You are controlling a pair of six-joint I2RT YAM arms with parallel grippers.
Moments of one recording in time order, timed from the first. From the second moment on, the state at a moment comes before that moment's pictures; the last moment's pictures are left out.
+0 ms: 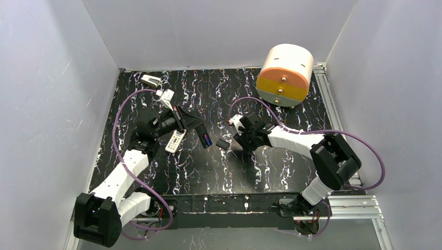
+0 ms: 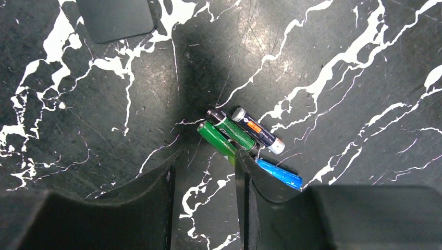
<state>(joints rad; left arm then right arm) -0.26 1.02 0.61 0.29 0.72 -0.75 0.75 1.59 0.91 -0.39 -0.03 -0.12</state>
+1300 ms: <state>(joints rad) -0.26 0.93 0.61 0.09 0.47 -0.71 0.84 1.60 0.95 -0.40 0.10 -0.07</state>
